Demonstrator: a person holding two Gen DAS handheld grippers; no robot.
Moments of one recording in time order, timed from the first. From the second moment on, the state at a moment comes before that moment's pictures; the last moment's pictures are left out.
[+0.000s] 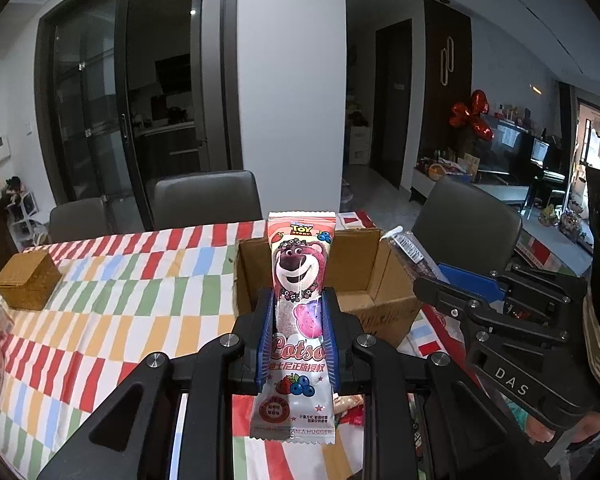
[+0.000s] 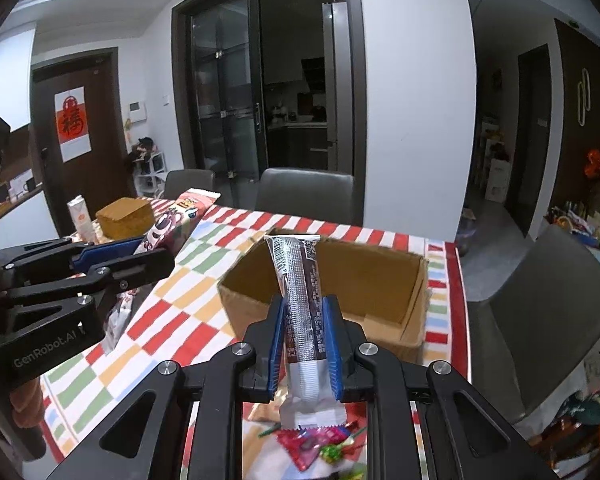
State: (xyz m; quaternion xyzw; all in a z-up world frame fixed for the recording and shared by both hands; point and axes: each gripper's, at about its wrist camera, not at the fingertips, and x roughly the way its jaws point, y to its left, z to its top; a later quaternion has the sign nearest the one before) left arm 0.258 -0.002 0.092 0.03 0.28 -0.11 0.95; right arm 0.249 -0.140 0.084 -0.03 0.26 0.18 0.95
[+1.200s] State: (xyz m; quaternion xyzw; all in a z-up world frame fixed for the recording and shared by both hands) left arm 0.387 -0.017 0.047 0.05 0.34 -0.10 0.93; right arm 0.367 -0.159 0.059 -0.03 0.31 0.11 0.95
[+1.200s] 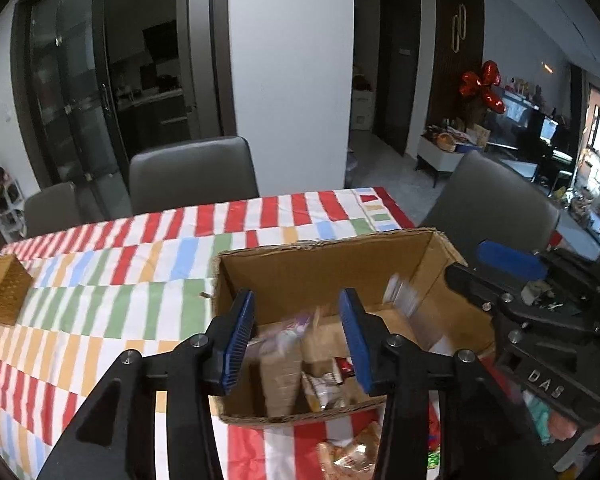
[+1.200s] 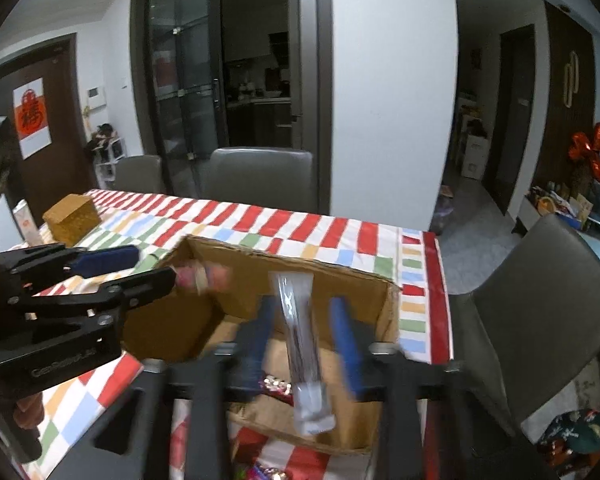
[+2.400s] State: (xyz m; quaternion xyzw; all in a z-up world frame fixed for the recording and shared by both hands) left arm 0.192 -0.029 0.039 0.08 0.31 -0.15 0.94; right arm 0.176 -0.177 0.066 -0.05 0.24 0.09 0.96
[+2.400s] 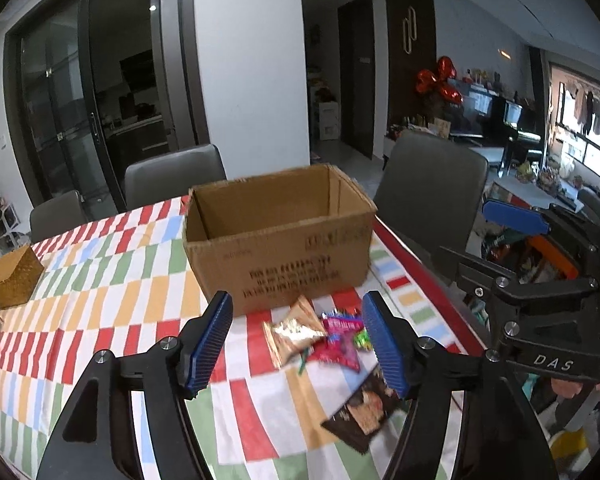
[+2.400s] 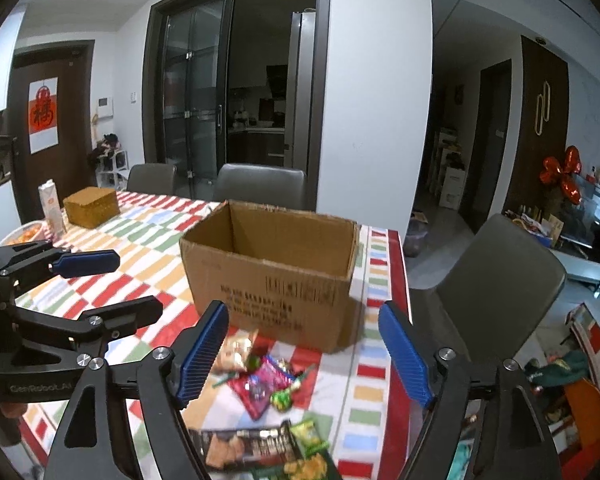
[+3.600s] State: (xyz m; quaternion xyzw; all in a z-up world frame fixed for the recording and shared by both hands) left arm 0.181 -0.079 -0.107 0.14 0.45 -0.23 0.85; right arm 0.154 -0.198 -0.060 -0.07 0.40 0.08 0.91
